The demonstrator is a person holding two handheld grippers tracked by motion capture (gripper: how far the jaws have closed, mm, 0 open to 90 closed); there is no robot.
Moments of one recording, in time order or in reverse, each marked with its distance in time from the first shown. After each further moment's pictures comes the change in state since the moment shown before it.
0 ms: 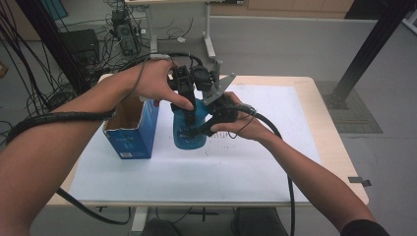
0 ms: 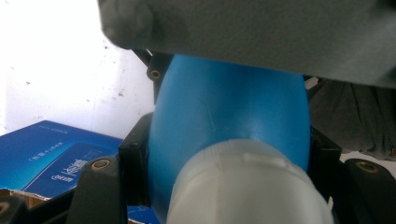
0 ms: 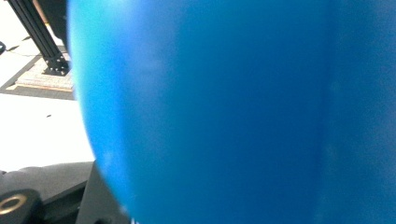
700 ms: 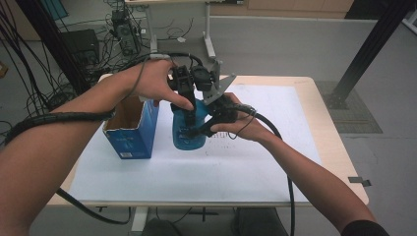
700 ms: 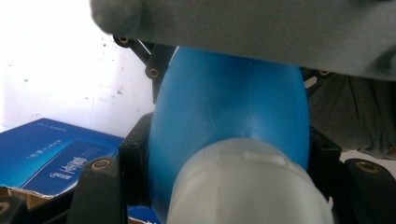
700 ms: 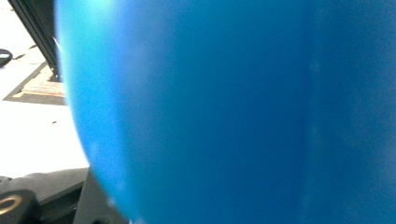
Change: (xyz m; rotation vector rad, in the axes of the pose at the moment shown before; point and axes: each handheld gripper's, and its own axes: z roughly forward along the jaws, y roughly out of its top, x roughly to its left) left arm -0.001 0.000 0.000 0.007 -0.006 -0.007; right arm 0.001 -0.002 0.001 -0.024 0.020 0.034
